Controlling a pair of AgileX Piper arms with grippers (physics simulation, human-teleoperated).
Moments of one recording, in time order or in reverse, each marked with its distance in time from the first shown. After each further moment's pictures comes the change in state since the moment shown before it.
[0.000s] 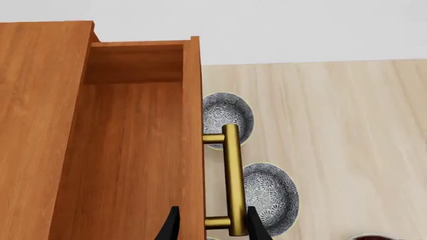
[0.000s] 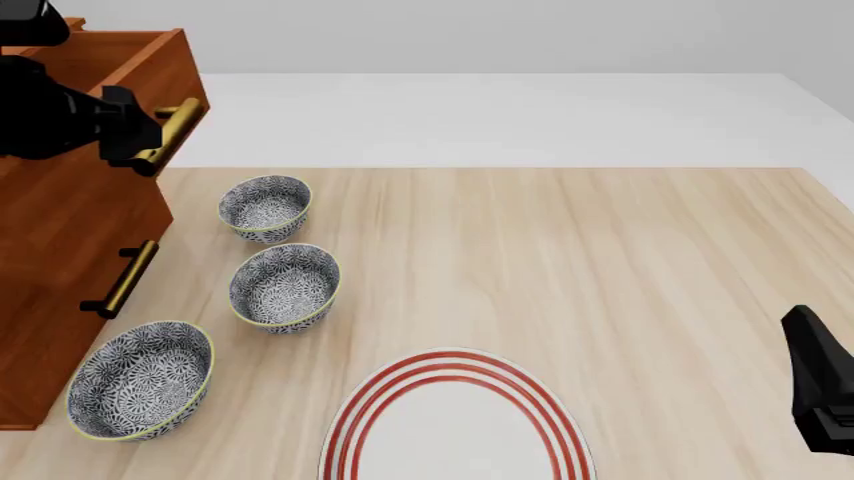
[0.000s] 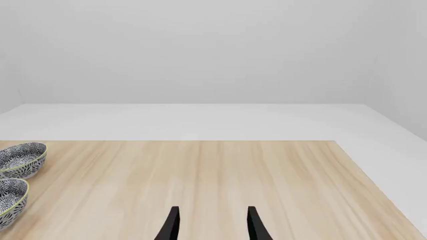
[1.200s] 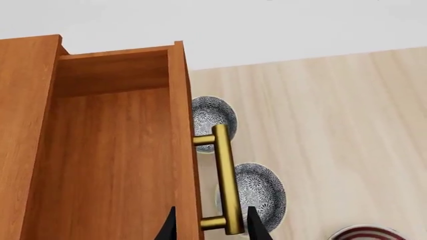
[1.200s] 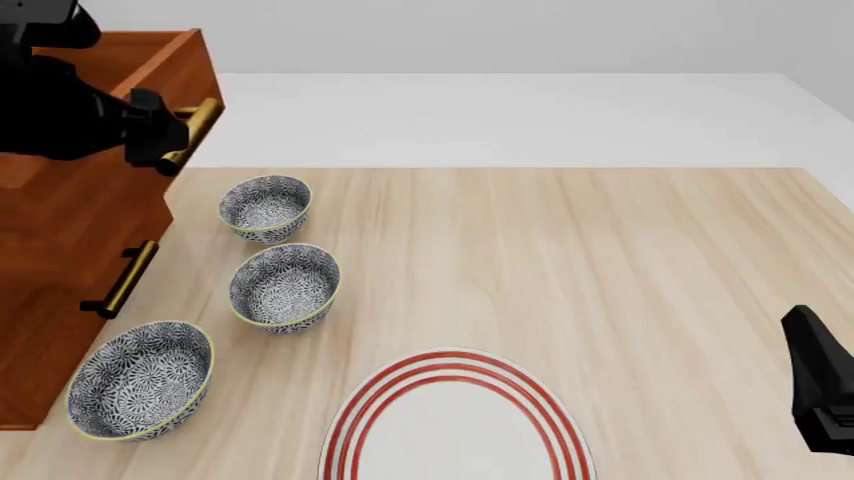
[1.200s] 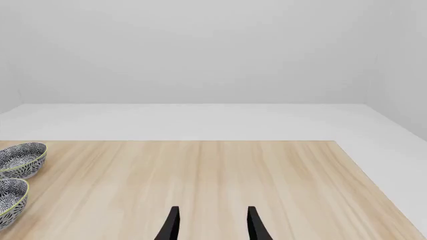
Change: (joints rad) left arm -0.084 -0.006 0.012 -0.028 -0.013; right arm 0.000 0.000 0.000 0.000 0.000
